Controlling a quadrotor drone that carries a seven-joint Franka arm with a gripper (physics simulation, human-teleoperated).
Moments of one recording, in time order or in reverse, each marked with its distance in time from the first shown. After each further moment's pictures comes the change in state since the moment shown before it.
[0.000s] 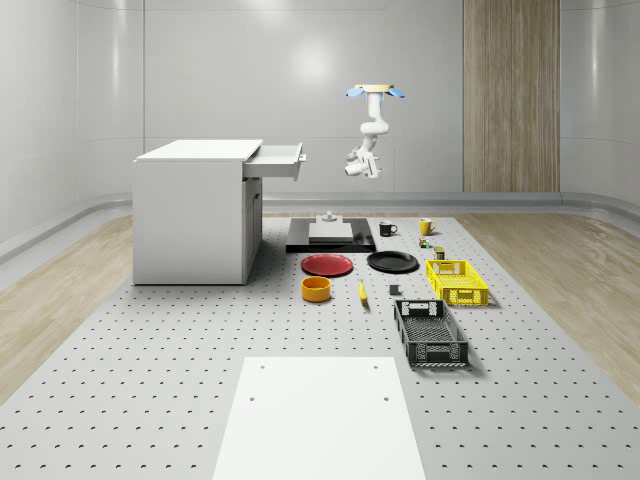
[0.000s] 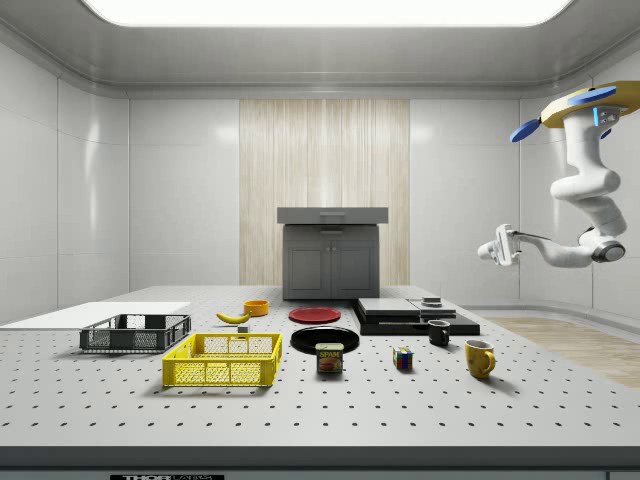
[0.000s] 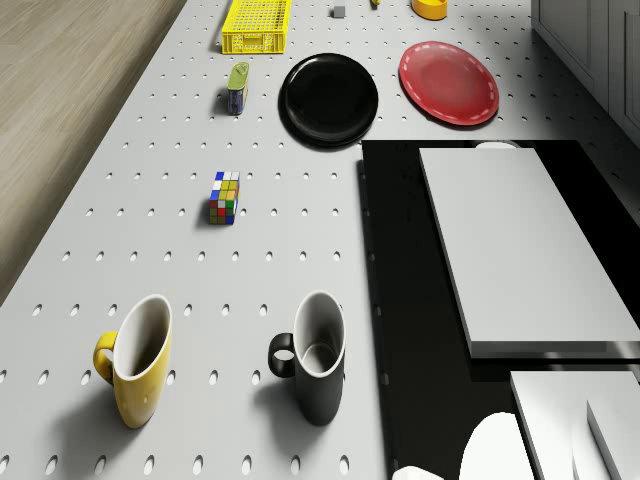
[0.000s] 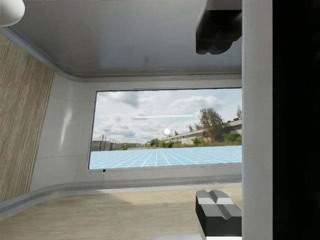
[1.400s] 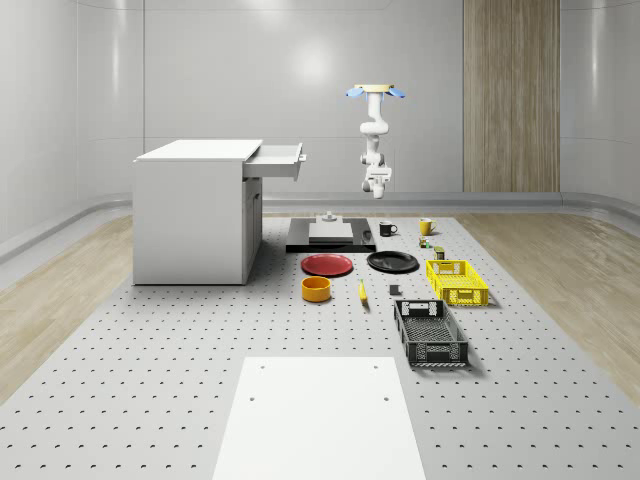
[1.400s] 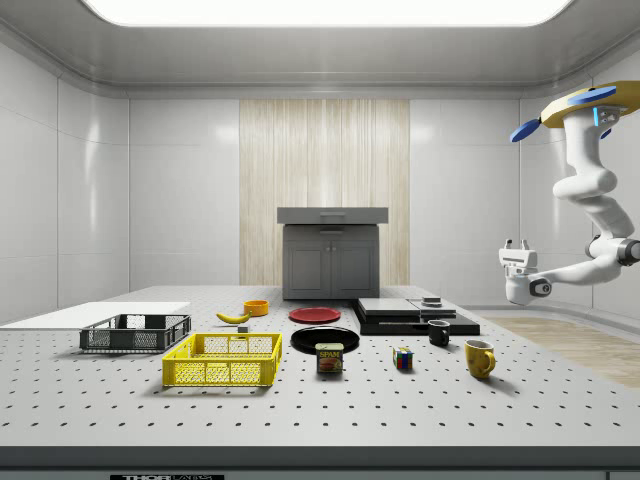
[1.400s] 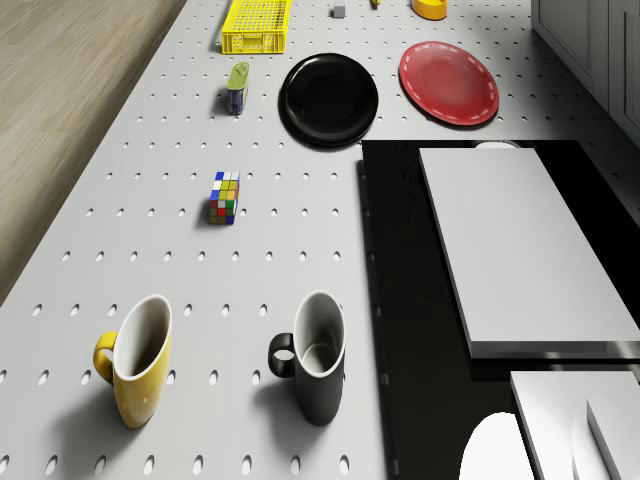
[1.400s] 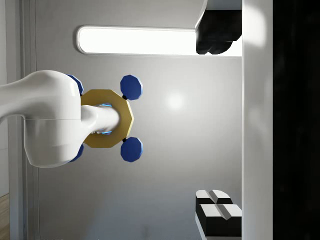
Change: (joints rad) arm 0.257 0.094 -0.682 0.380 1.045 -0.049 -0.203
